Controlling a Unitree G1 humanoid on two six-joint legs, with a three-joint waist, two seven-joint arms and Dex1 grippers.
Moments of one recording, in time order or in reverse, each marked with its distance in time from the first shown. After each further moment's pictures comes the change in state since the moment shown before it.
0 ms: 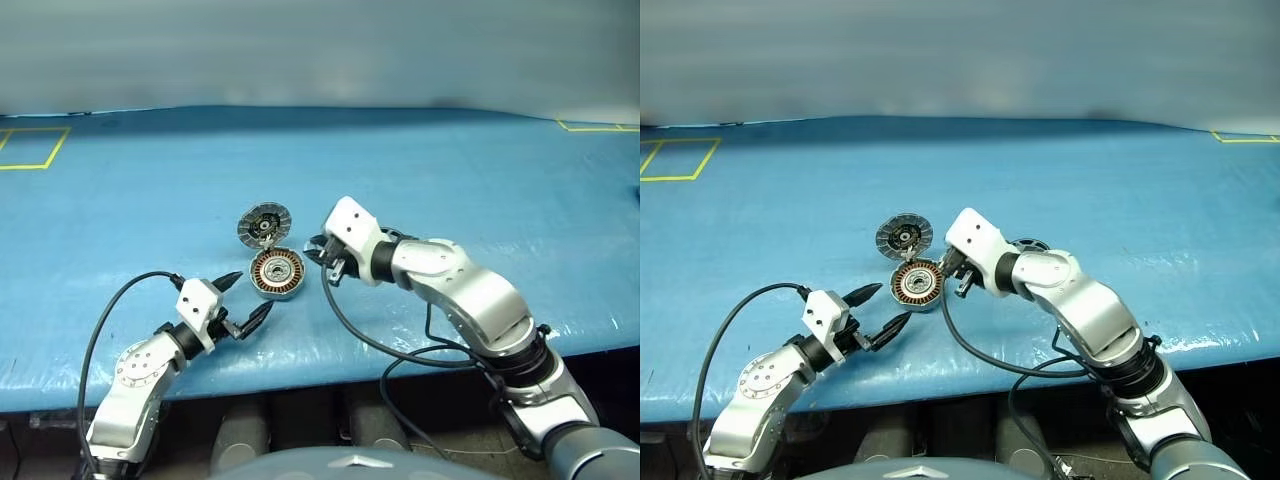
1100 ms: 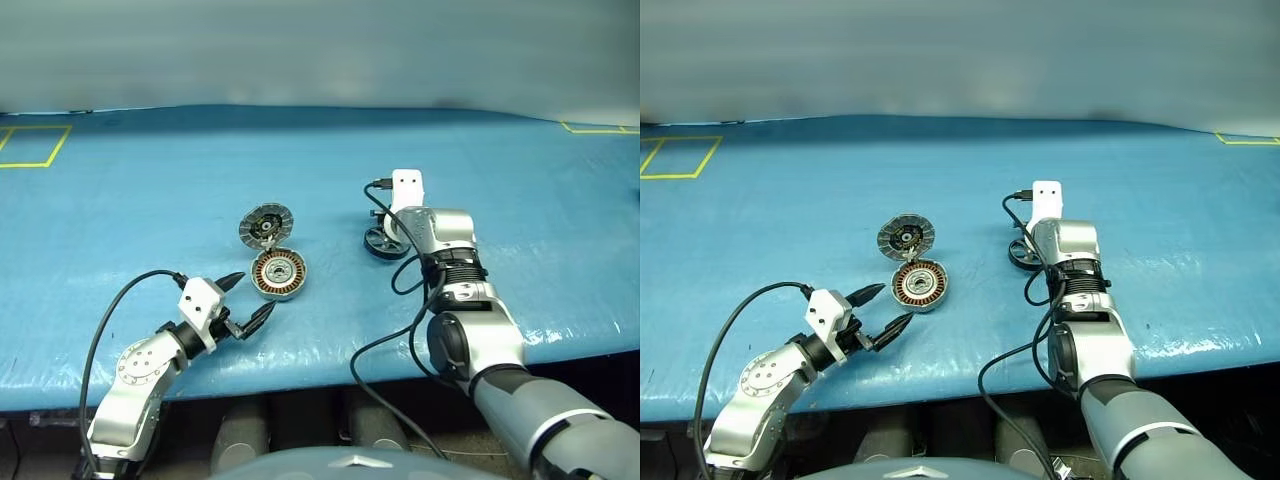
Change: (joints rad) left arm -0.013 0.010 -0.015 -0.007 -0.001 0.045 -0.017; right arm -0.376 0.301 -0.631 1.150 -0.165 -0.069 -0.601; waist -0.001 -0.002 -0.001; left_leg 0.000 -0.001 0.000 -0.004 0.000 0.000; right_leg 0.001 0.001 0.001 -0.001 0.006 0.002
